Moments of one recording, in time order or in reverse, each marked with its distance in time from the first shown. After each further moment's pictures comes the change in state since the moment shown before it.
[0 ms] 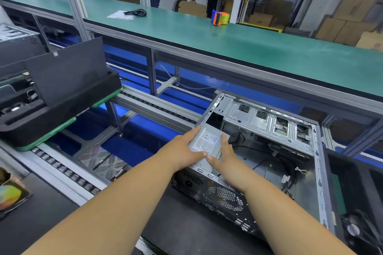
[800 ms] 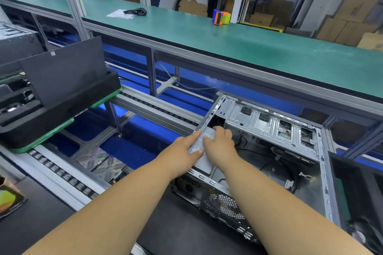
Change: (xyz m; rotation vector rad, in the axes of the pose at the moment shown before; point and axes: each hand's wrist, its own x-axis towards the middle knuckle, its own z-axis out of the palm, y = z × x) left_hand 0.004 -0.008 0.002 0.012 0.023 0.045; right_hand 0.048 -0.047 0.001 0.080 0.305 0.014
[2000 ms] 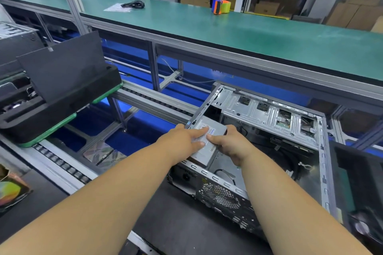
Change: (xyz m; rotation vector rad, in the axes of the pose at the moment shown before) left_hand 0.003 0.032 -0.002 0.342 -0.072 -0.070; right_hand 0.008 0.047 -0.027 0.713 -0.293 0.162
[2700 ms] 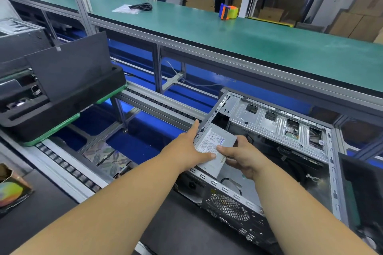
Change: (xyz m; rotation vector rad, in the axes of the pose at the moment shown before) left_hand 0.001 -0.013 0.005 -0.341 0.047 -0.053; right_hand -0.003 0.001 -0.007 0.074 0.018 0.066
